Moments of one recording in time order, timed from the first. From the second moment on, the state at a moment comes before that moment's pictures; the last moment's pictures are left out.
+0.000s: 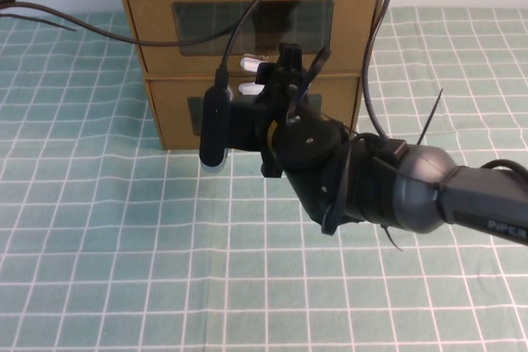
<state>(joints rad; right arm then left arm) 0.86 1.96 -1.42 -1.66 0.53 0.65 -0.21 2.17 -2.30 -0.97 1.04 0.85</state>
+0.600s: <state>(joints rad) 0.83 2.03 -1.53 -1.66 0.53 0.68 -0.18 2.18 -2.30 -1.00 1.08 0.84</state>
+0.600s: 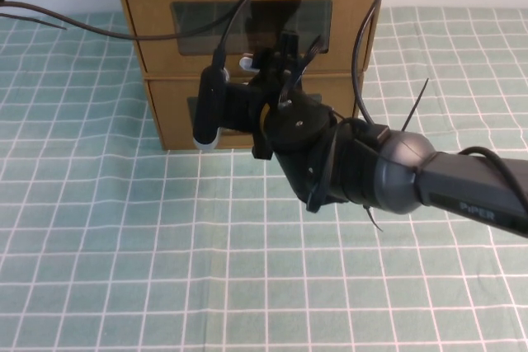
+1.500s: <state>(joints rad) 0.85 2.08 -1.60 -1.66 0.61 0.68 -0.17 2.20 -2.31 -1.04 1.10 0.83</state>
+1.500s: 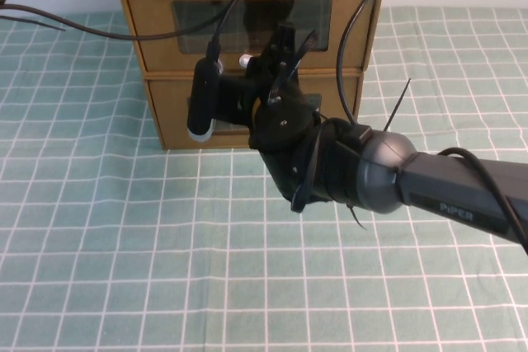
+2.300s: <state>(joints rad) 1.18 1.71 -1.11 -1.42 0.80 0.66 -0.17 2.20 -2.31 -1.03 1.12 0.80</state>
